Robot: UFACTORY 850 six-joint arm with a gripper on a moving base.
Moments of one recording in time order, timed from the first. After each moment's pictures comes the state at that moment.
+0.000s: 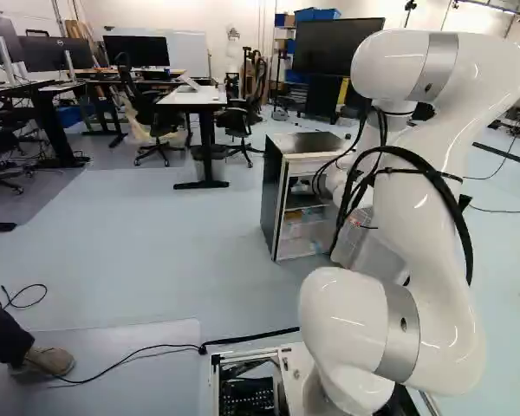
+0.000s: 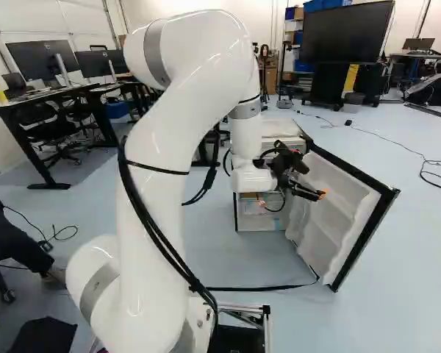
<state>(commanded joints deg) -26.6 -33.1 -43.8 37.8 65.5 0.0</state>
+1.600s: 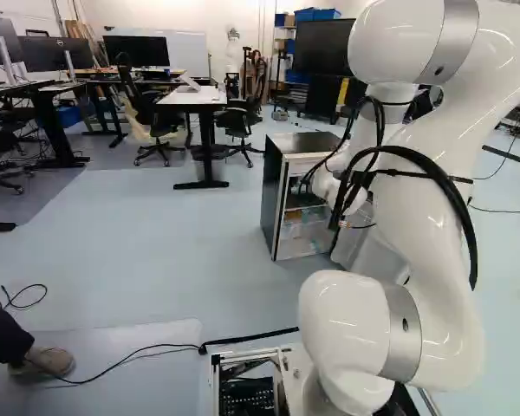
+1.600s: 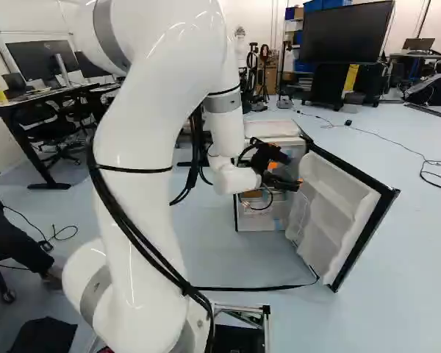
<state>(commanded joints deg) -22.1 -24.6 -35.0 25.4 62.0 0.0</state>
